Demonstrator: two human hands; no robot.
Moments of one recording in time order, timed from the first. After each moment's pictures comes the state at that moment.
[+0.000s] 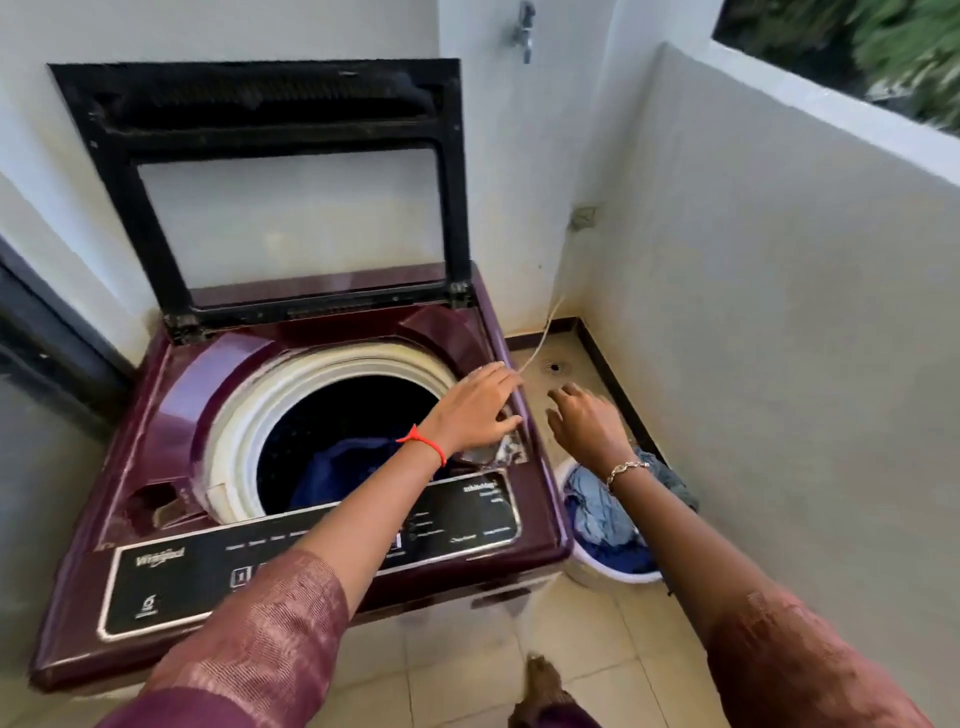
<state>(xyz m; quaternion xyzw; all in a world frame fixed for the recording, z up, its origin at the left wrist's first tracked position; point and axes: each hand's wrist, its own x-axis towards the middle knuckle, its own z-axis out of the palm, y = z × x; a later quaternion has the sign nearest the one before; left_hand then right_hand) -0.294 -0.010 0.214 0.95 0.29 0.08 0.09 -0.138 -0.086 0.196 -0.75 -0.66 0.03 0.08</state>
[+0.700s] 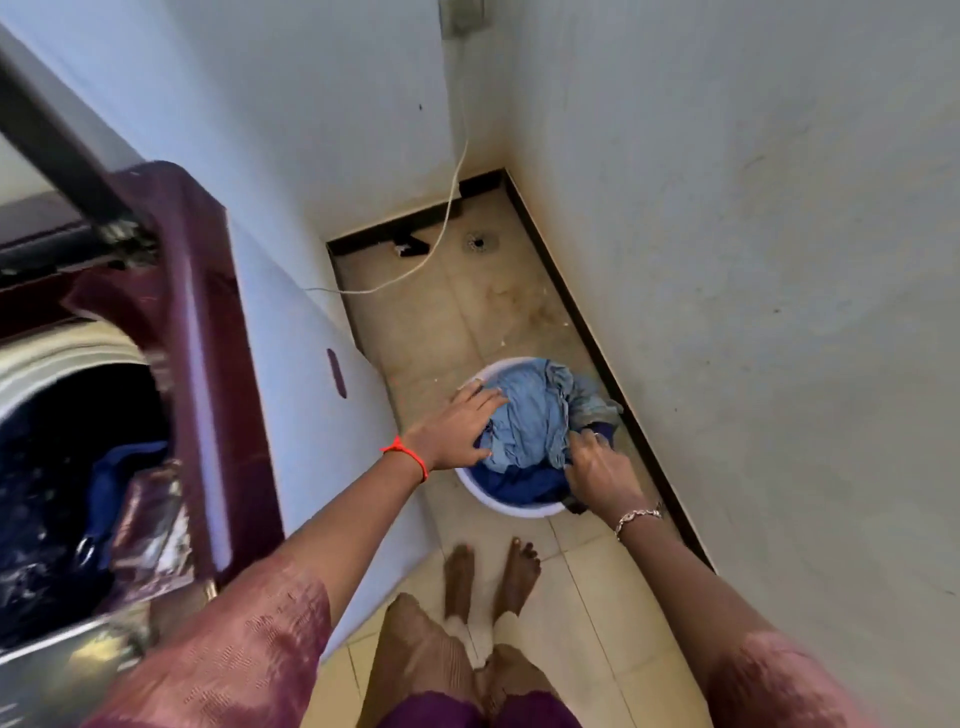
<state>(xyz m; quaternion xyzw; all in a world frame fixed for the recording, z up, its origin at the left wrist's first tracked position) -0.019 -0.005 0.036 0.92 0.23 -0.22 0.21 0.142 -0.153 -0.008 -0.78 -0.56 0.25 -0.09</state>
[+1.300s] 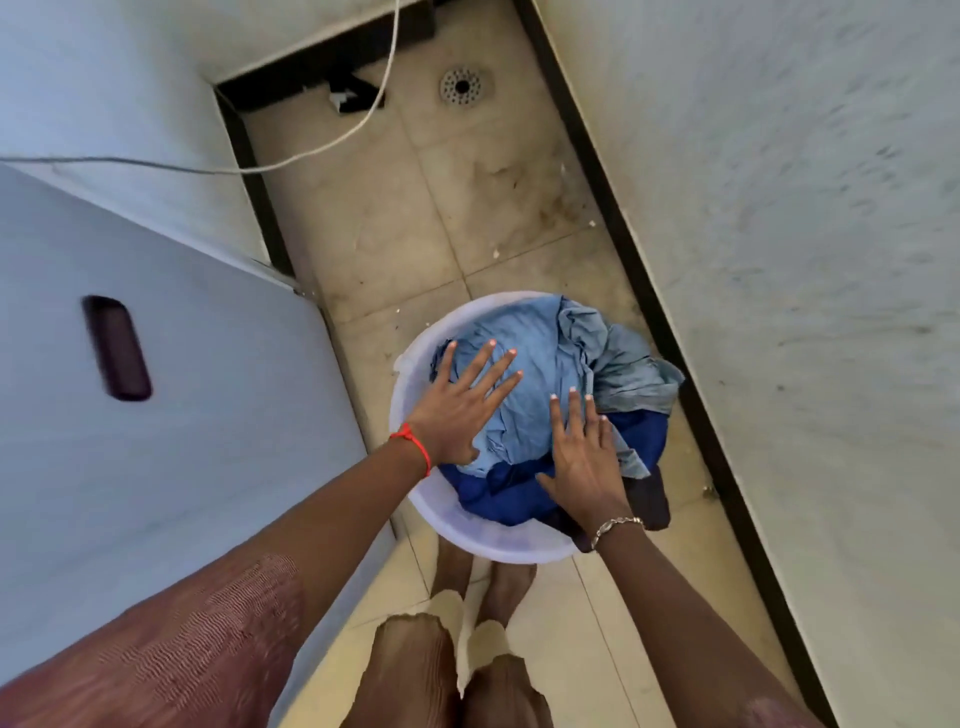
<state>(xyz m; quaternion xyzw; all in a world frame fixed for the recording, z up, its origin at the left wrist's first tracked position) 0.050 0.043 -0.302 0.93 0.18 -0.30 0.07 0.180 -0.098 -0.321 -0.77 -0.55 0.31 -0.11</state>
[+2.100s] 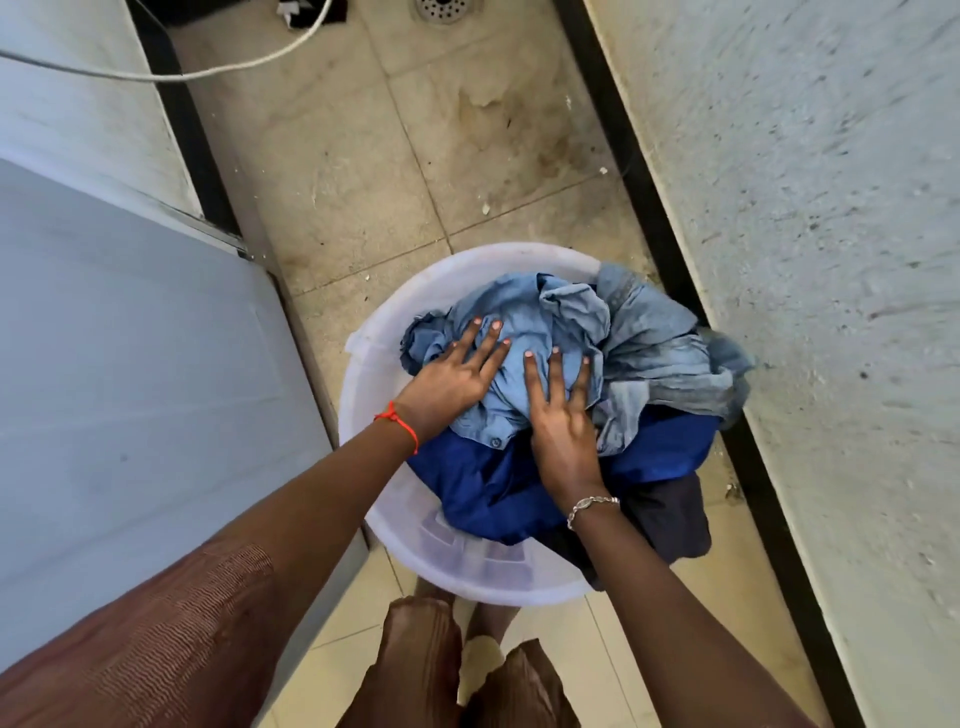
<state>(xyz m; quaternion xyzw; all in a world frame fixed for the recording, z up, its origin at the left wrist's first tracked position) 0.056 0.053 -0.425 0.98 0.16 -0.09 0.01 0.165 -0.071 -0.413 -0.83 -0.54 0.14 -0.06</state>
